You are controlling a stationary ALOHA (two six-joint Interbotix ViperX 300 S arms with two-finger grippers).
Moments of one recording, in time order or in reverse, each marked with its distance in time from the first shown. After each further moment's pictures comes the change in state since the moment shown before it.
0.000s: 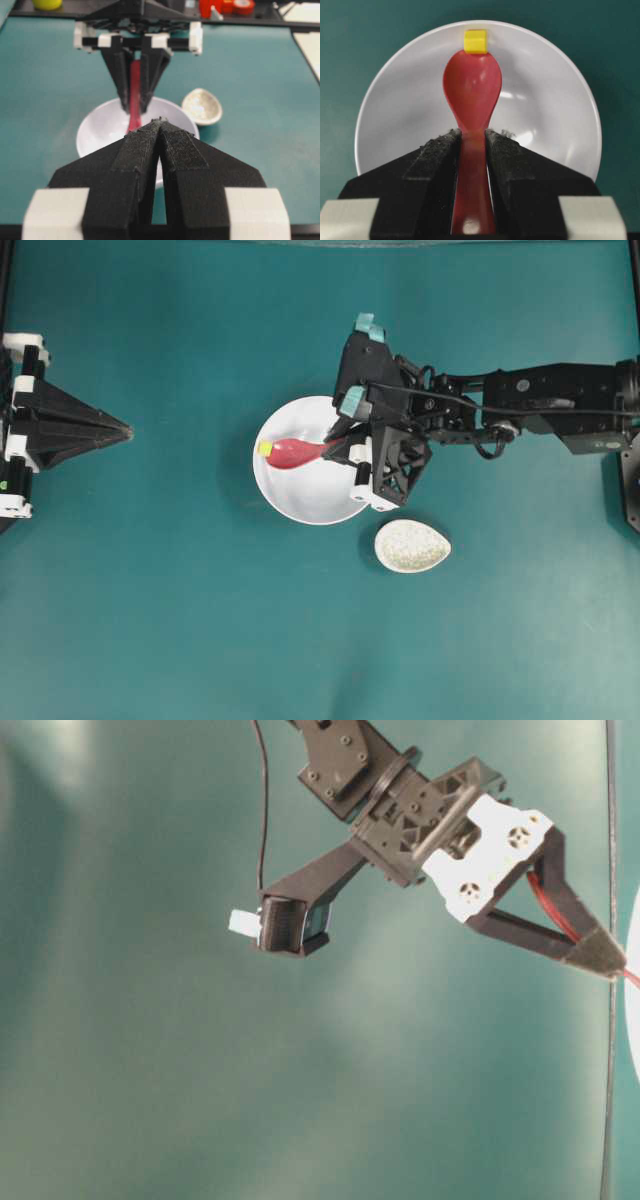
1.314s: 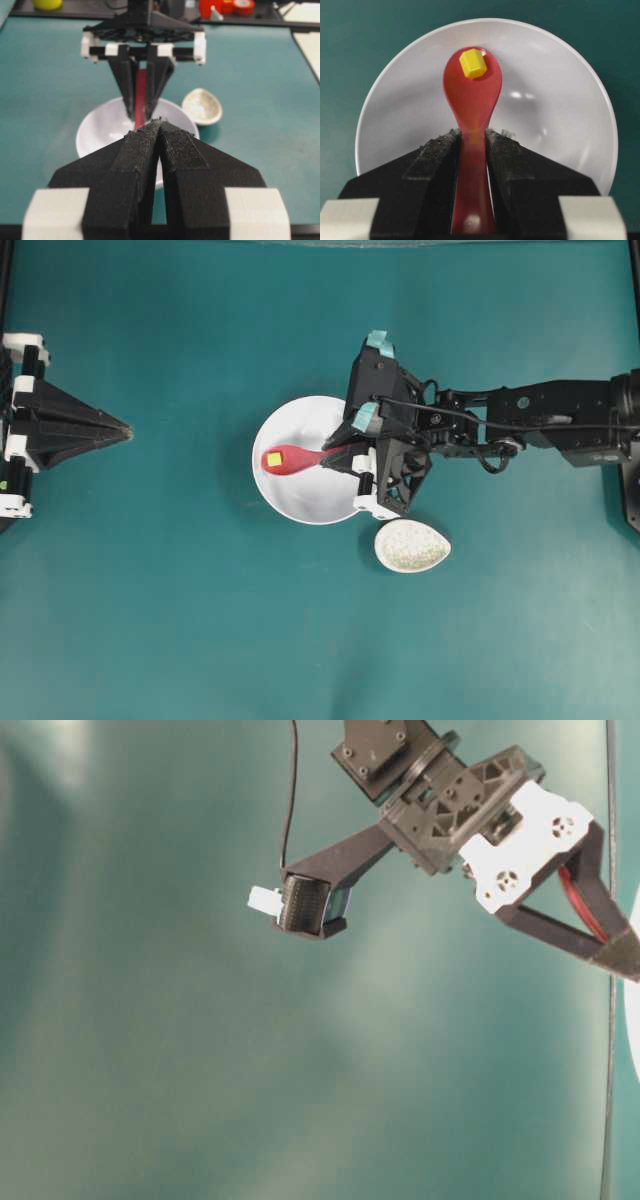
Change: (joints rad) left arm 0.000 0.000 -0.002 0.000 0.000 0.000; right arm 0.021 0.021 0.057 0.005 -0.143 0.000
